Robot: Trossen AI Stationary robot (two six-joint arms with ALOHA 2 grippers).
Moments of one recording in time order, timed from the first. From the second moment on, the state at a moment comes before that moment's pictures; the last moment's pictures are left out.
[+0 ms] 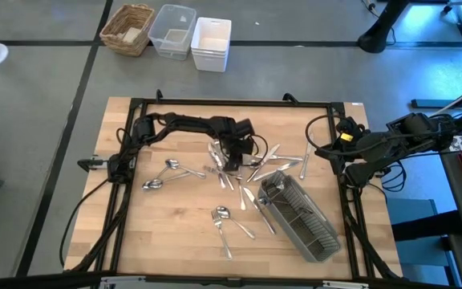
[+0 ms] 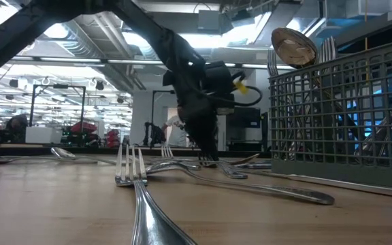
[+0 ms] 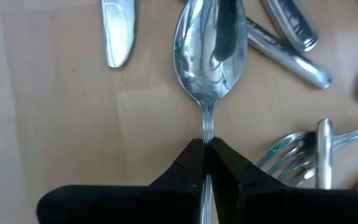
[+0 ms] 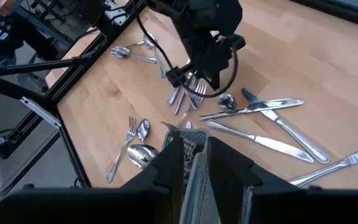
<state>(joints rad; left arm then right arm) 0.29 2.24 1.60 -0.64 0.32 0.37 0.40 1.01 1.53 -1.33 0.42 1.09</state>
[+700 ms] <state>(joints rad) 0.50 2.07 1.60 -0.56 0.55 0.07 0.40 1.01 1.53 -1.34 0.42 1.02</state>
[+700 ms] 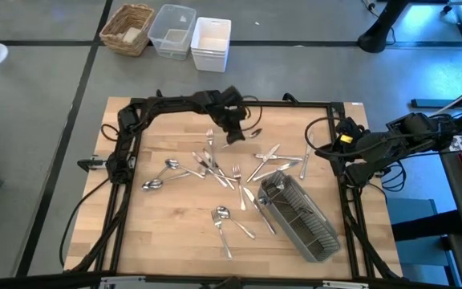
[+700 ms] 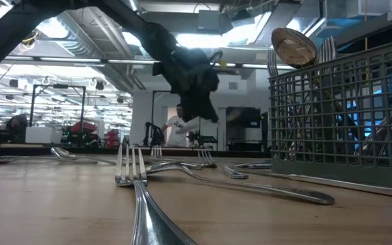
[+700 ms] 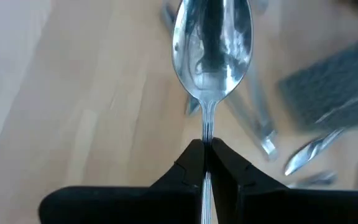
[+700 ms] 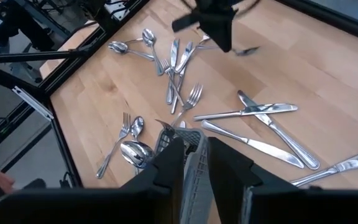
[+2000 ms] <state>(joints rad) -0.17 2.13 1.60 0.59 -0.08 -0.20 0.40 1.00 1.53 -1.40 0.51 0.96</state>
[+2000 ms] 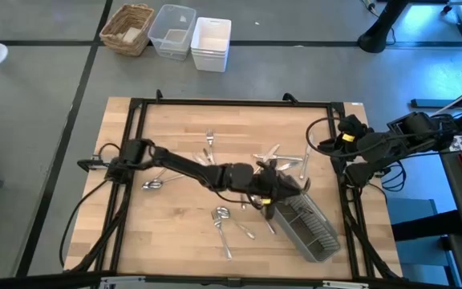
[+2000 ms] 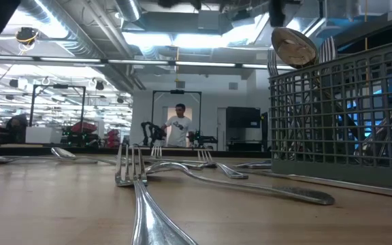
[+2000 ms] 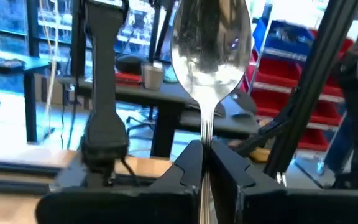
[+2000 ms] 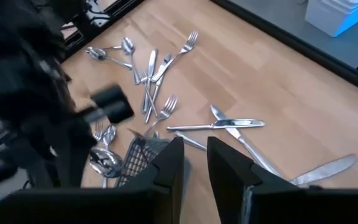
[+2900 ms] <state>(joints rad) -0.22 2.20 1.60 0.65 -0.20 -0.20 0.40 1.00 1.53 -1.44 0.43 1.03</state>
